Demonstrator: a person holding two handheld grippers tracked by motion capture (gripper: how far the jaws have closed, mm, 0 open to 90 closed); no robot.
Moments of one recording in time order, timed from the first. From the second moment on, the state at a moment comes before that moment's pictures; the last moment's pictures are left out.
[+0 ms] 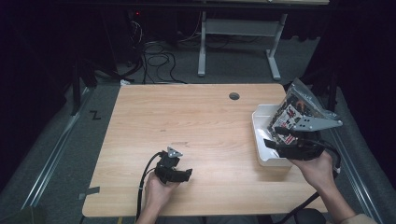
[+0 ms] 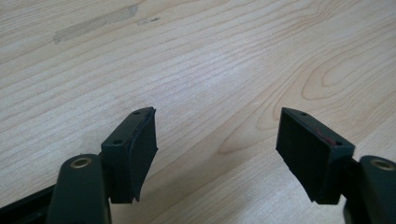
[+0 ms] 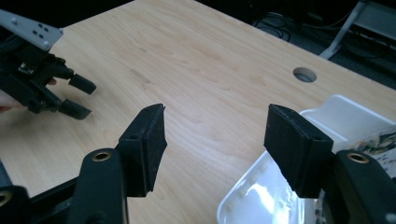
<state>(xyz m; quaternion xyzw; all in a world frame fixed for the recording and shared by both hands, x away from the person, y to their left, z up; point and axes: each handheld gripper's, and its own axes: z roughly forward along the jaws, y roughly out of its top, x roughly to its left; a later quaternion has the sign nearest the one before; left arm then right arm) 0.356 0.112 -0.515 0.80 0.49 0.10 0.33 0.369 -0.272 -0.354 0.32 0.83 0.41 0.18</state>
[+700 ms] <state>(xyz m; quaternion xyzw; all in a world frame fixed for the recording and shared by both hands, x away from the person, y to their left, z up) 0.355 0.112 -0.515 0.80 0.48 0.11 0.33 0.346 -0.257 -0.401 0.31 0.84 0.42 0.13</state>
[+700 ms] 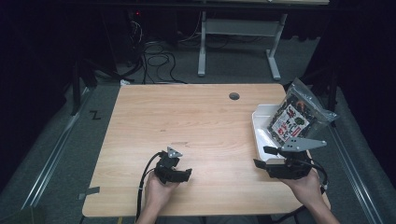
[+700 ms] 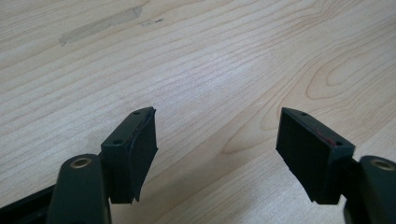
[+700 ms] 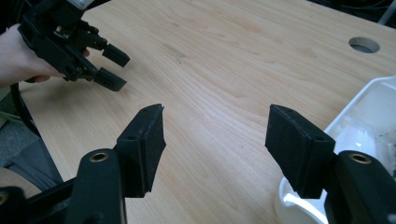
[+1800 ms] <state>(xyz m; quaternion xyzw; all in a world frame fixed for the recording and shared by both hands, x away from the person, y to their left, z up) 0.354 0.109 -0.517 0.81 0.47 0.11 0.33 0.365 -0.215 -0.489 0.31 0.88 0.35 0.10</state>
